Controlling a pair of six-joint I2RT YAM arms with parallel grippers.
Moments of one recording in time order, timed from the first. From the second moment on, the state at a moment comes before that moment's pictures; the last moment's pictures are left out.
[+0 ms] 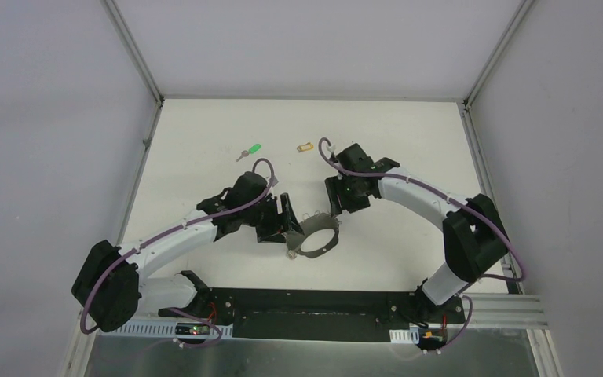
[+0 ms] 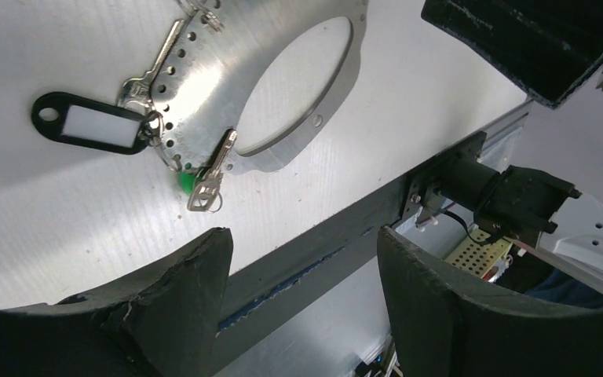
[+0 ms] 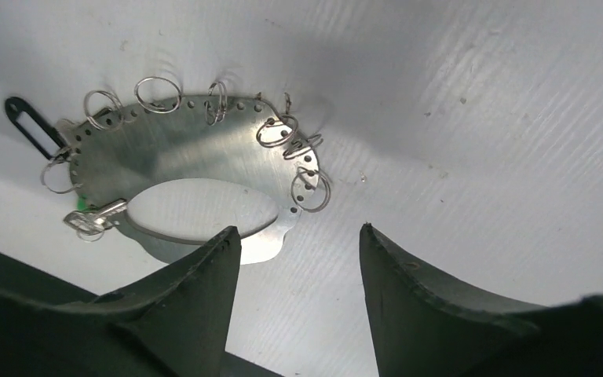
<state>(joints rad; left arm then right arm) -0.69 1.18 0.68 -0.27 0.39 -0.98 0.63 1.60 1.11 -0.69 -0.12 0.32</state>
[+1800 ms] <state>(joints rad) -0.69 0.95 0.72 -0.83 0.01 -1.03 0.96 2.04 1.58 -0.79 0.00 0.29</state>
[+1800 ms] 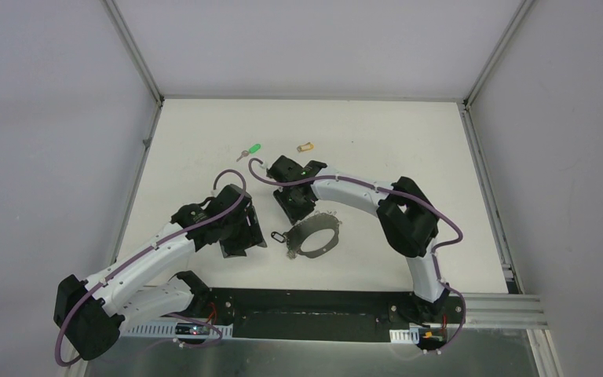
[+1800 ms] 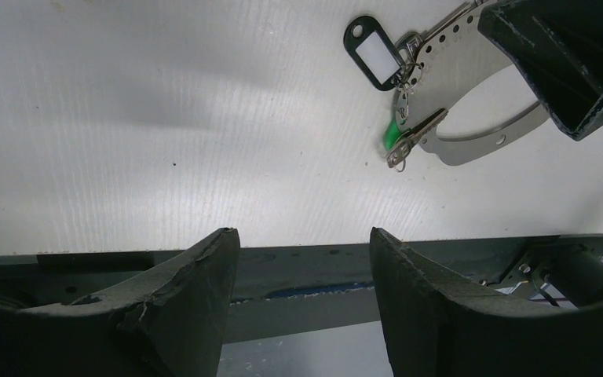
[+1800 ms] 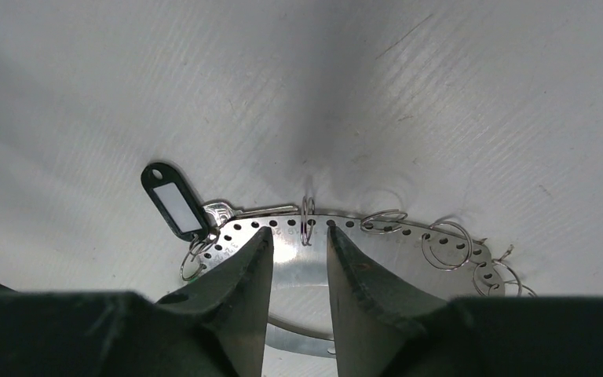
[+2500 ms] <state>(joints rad) -0.69 0.95 0.72 -0.84 0.01 -1.03 0.97 2.09 1.59 -0.82 0.01 0.29</state>
